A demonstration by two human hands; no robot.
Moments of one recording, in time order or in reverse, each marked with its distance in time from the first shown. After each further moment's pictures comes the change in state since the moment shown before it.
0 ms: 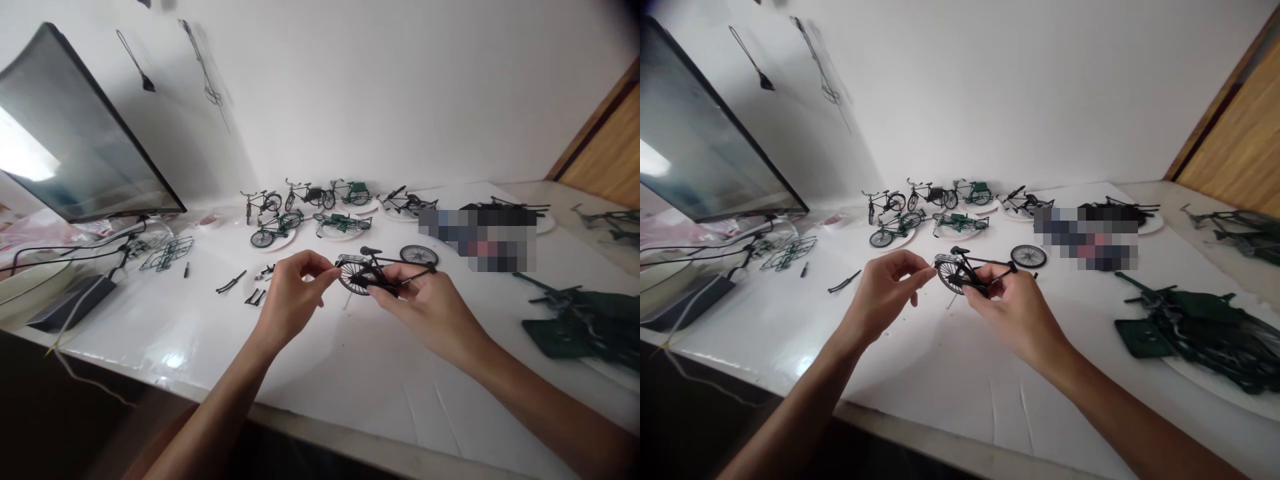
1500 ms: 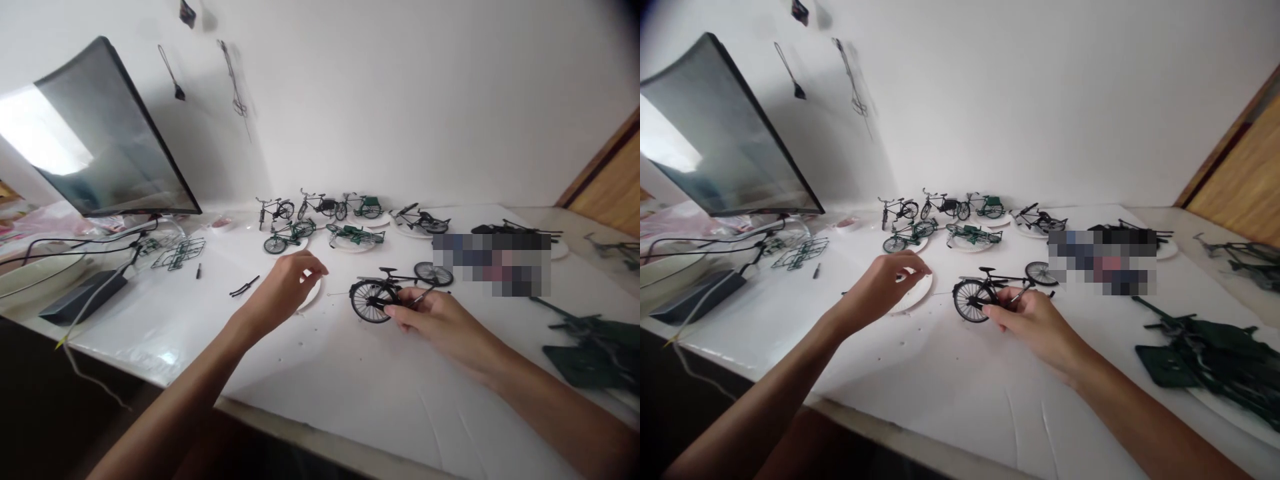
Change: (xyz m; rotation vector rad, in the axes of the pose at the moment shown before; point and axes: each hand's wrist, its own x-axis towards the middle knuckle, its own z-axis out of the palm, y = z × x) left_hand 0.022 -0.021 -0.057 0.648 -0.189 0.355; right_hand 0.012 0.020 0.001 0.121 -0.143 0.262
